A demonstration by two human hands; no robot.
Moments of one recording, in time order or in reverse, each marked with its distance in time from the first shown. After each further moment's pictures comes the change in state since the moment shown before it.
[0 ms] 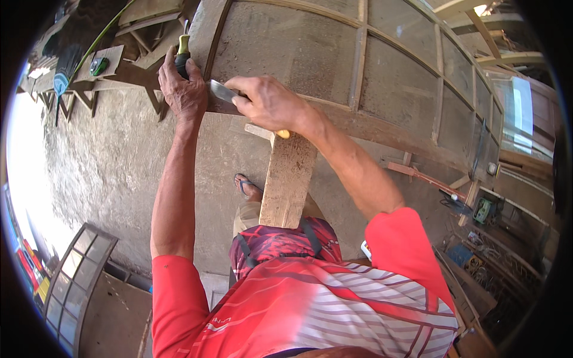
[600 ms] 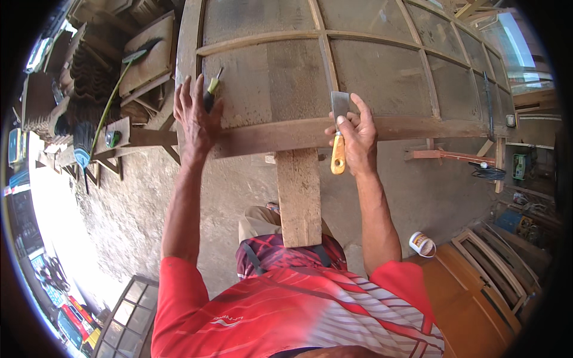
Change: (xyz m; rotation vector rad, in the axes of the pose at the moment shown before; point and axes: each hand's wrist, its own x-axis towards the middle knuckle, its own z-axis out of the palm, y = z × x) left_hand 0.028 0.049 0.020 0.166 -0.415 0.576; right_hand -0.160 0.042 -0.011 0.816 1.126 0.366
